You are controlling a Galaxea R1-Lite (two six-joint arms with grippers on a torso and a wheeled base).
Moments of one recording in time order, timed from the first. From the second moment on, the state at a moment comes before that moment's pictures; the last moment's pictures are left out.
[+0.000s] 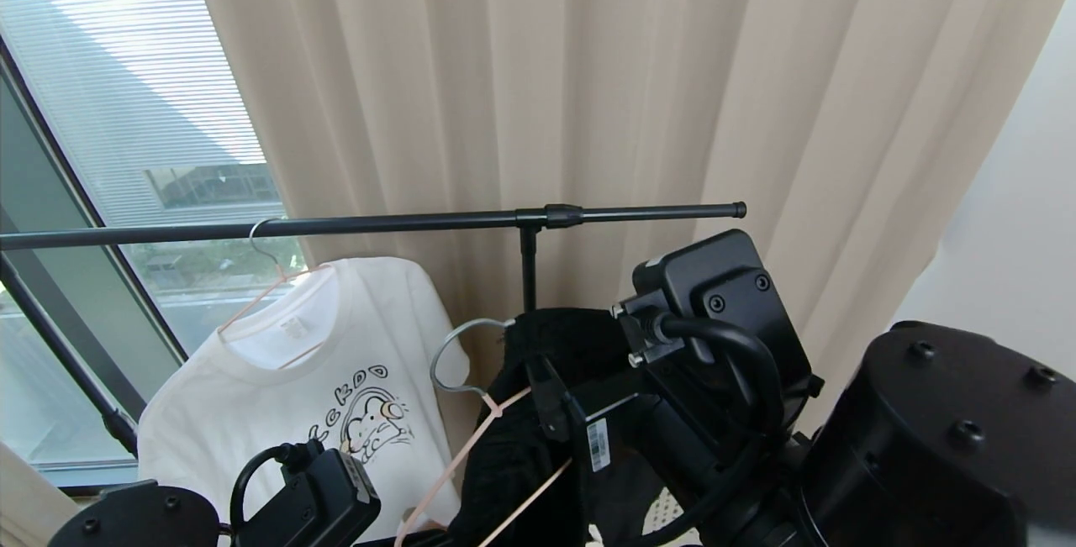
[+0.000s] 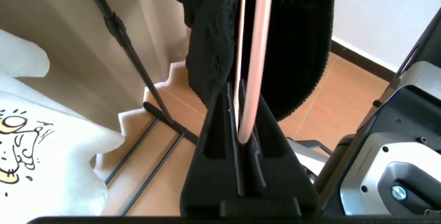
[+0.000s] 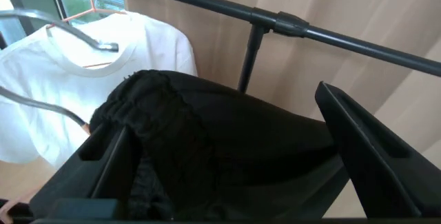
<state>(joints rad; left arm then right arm) -0.81 1.50 -0.08 -0.96 -0.06 0.02 1.16 1.73 -0.75 -0.95 -0.77 -0.08</state>
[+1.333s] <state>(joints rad) -0.77 1.50 -0.09 -1.00 -0.06 0.01 1.19 1.77 -0.74 -0.95 -0.80 -0.10</state>
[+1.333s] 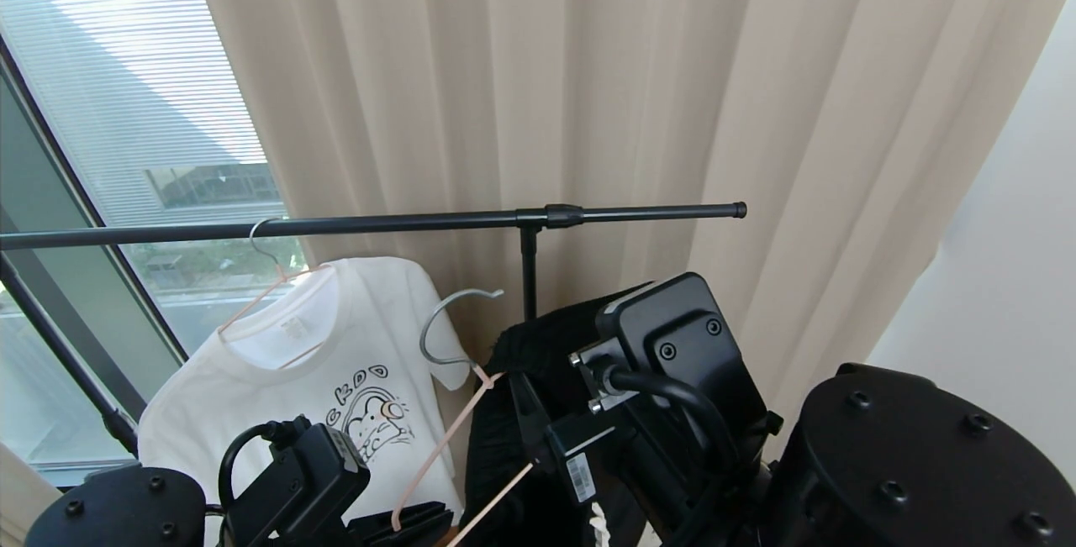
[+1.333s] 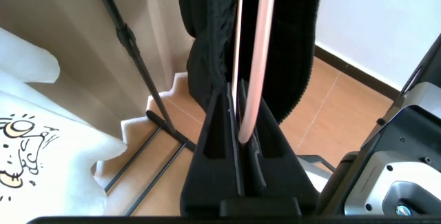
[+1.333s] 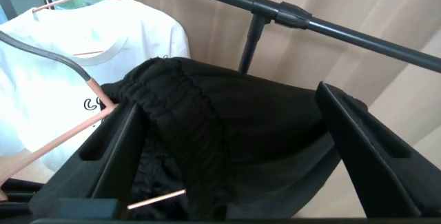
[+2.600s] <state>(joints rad) -0.76 1.49 -0.02 -1.03 -0.09 0.06 0.98 1.43 -0.62 -0.44 -0.13 -0.37</state>
